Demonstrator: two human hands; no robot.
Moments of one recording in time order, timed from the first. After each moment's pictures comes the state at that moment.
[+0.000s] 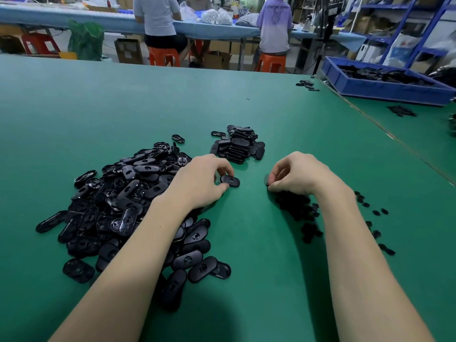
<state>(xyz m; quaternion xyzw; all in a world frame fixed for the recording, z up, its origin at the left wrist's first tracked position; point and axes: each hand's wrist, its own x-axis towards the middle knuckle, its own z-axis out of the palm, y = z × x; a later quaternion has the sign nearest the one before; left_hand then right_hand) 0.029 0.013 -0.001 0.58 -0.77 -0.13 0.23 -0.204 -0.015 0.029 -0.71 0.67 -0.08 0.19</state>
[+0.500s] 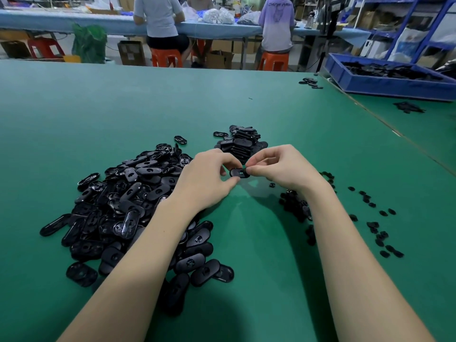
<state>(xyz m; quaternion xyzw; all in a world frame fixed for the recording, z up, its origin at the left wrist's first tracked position) 0.019 0.017 0.006 0.57 -0.76 -0.11 0.30 -0.172 -0.014 0.025 -0.68 0.56 -0.29 0.38</state>
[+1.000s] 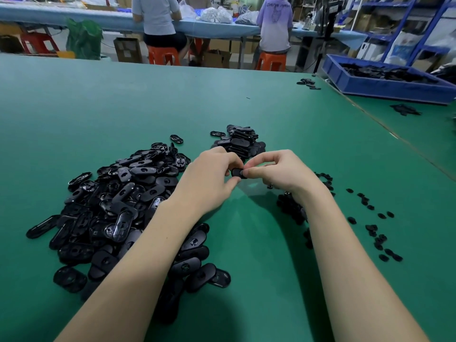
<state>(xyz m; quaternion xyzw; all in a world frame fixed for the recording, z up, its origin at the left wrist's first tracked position) 0.009 0.019 0.011 0.55 -0.78 -0.09 0.29 -0.169 -0.014 0.020 -0.63 0.58 -0.30 0.42</state>
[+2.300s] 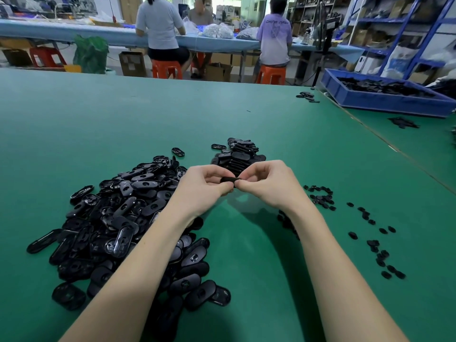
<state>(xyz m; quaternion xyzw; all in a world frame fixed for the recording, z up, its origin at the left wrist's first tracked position) 0.017 0.014 0.006 0.58 -0.54 -0.41 0.45 -0.155 -0.015 0.013 -0.68 0.57 -0.34 0.33</state>
